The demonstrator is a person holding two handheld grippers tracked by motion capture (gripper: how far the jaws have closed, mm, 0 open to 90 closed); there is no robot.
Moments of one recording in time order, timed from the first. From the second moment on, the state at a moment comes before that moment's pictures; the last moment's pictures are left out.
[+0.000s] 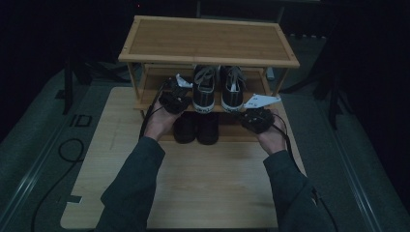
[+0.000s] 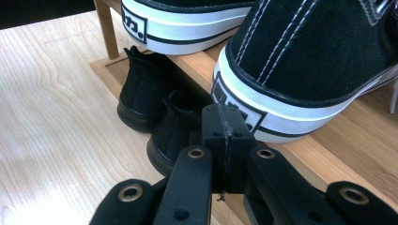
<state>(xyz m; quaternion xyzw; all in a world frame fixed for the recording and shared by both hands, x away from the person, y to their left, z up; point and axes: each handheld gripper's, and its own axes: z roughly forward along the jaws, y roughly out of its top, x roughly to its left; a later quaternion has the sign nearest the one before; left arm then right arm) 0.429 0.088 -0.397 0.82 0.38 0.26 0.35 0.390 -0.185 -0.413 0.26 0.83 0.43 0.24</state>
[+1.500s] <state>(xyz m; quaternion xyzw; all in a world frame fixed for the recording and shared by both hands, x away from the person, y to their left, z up) 0.417 0.096 -0.391 0.82 0.37 0.25 0.36 0.379 -0.176 -0.424 0.24 0.85 0.41 0.22</state>
